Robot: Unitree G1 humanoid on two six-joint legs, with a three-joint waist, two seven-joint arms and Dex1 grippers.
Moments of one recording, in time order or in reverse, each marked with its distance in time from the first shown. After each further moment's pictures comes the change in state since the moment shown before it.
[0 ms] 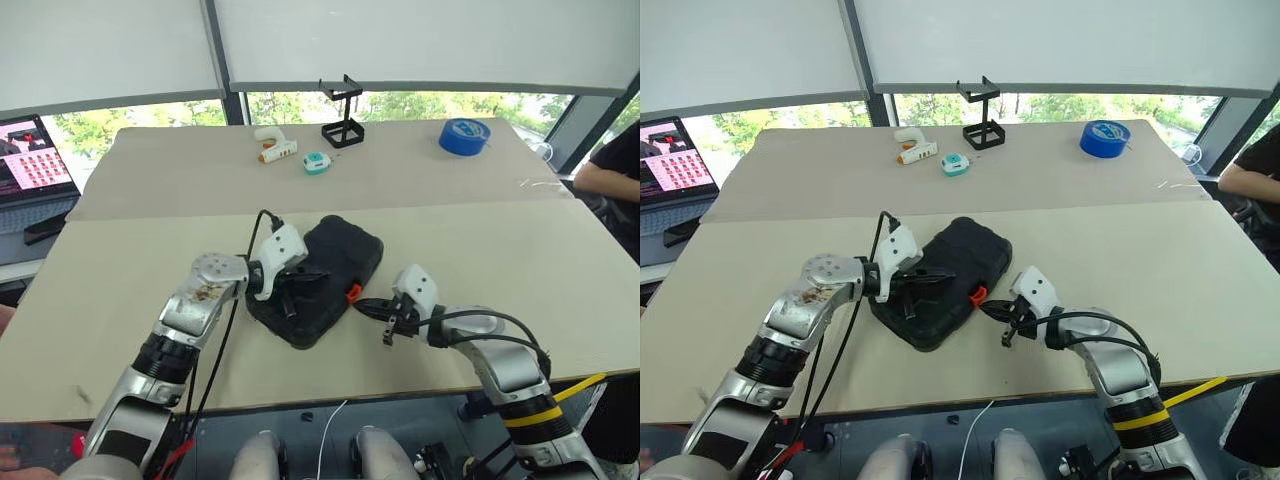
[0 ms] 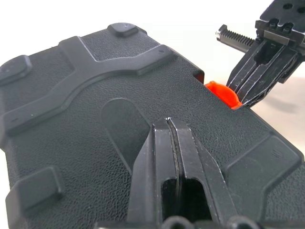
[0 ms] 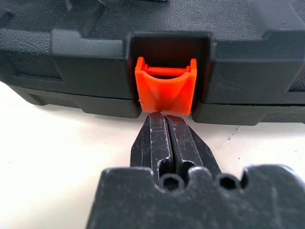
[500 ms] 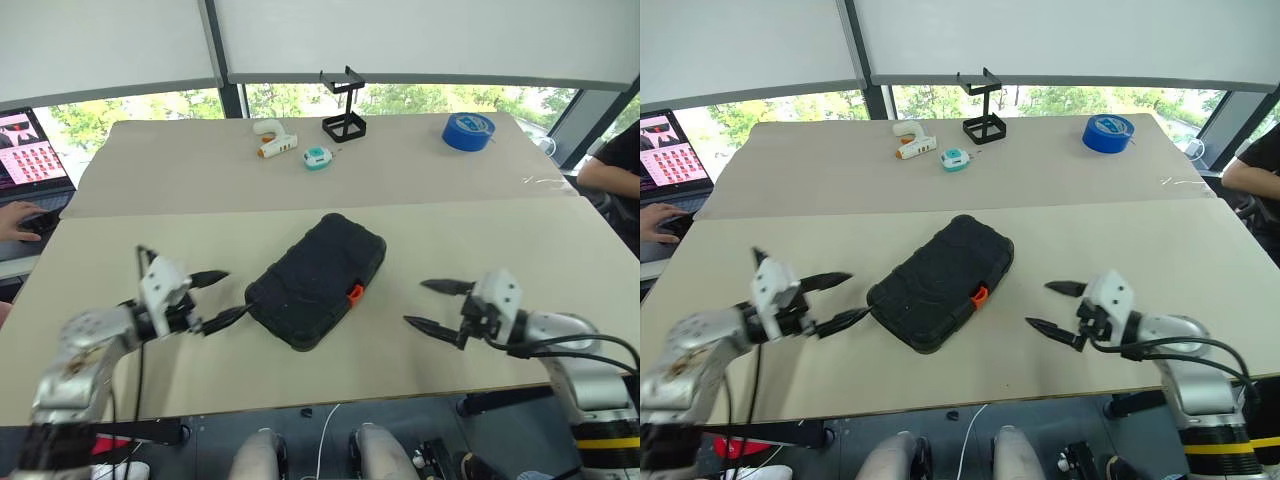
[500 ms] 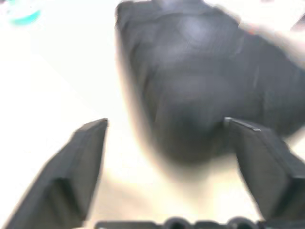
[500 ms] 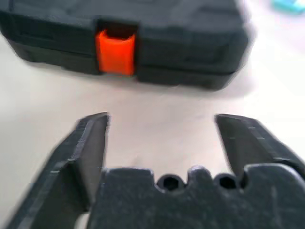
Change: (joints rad) left arm 0.608 0.249 0.549 -0.172 -0.200 -0.174 -0.060; right arm 0.138 -0.232 -0.314 0.143 0.102 -0.427 0.231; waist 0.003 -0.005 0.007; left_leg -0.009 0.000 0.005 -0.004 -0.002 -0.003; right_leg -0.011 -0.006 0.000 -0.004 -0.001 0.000
